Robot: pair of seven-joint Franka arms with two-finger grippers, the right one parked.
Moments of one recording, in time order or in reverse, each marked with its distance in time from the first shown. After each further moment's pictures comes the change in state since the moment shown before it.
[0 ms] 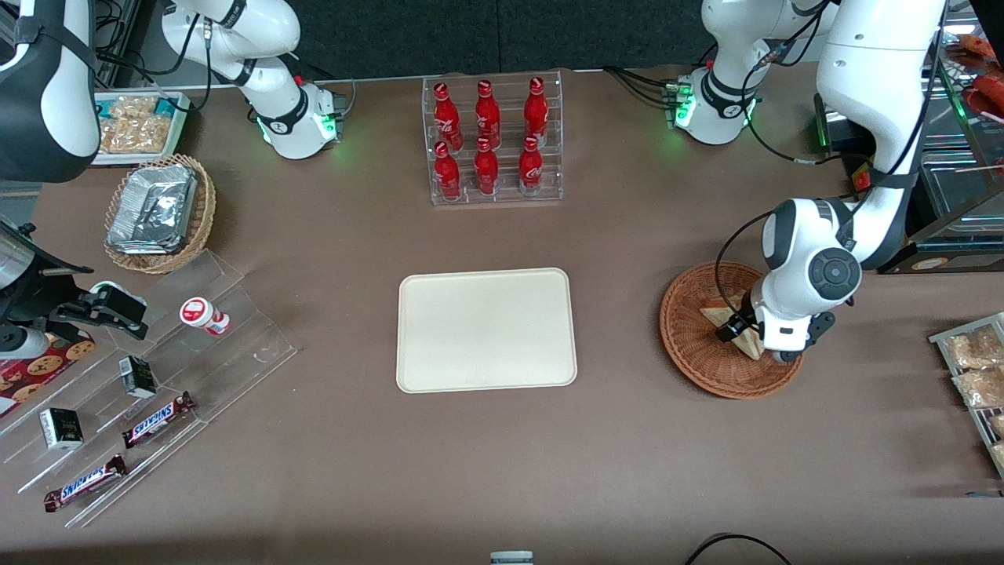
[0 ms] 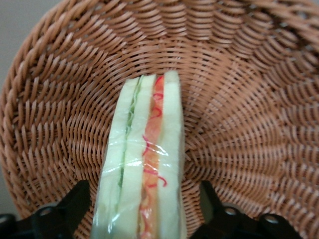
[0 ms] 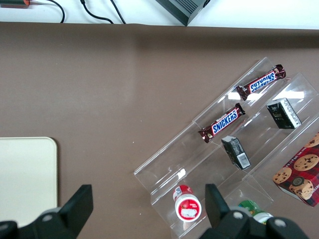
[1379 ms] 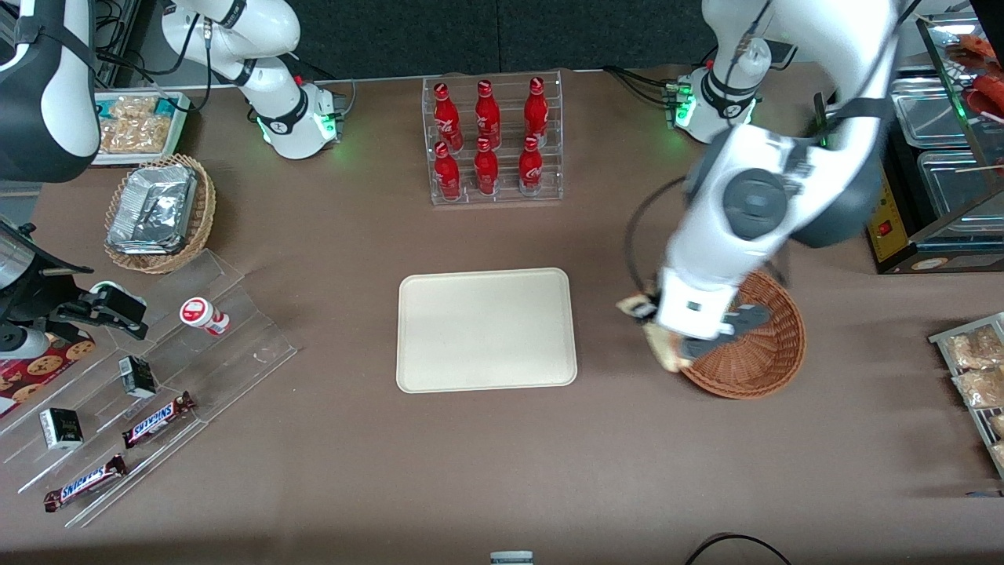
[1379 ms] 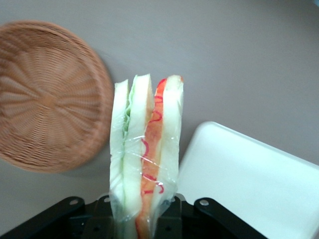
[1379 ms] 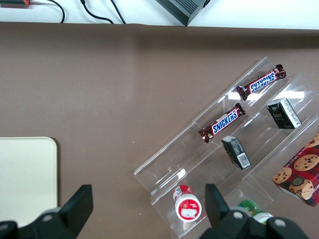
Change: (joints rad) arm -0.303 0.014 -0.104 0.647 -0.005 -0.501 -0.120
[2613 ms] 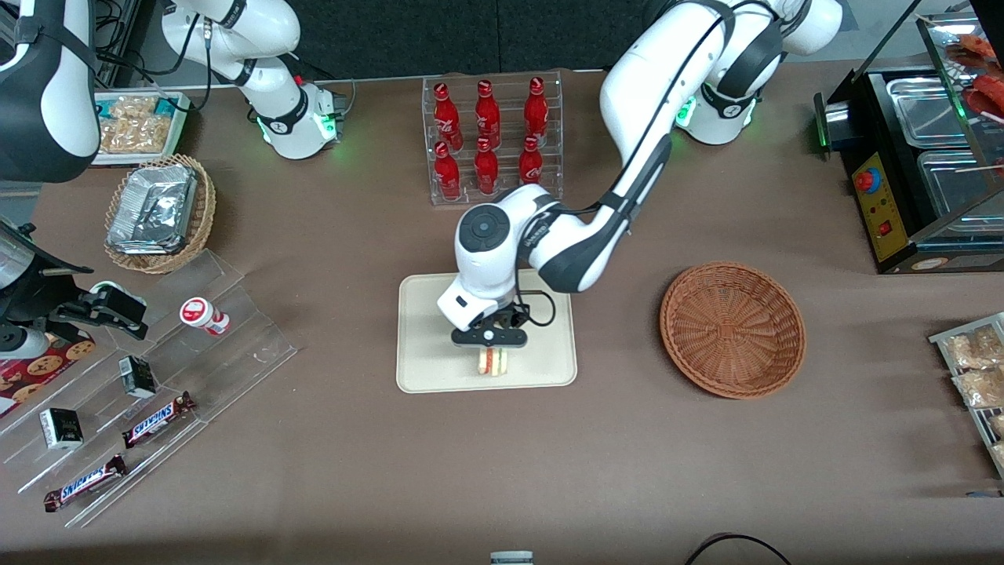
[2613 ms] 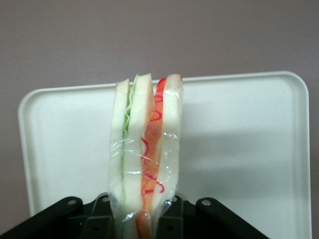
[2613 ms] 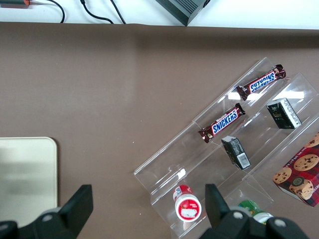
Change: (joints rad) arm -0.334 0.506 0.003 0.353 0.151 0.223 0.094
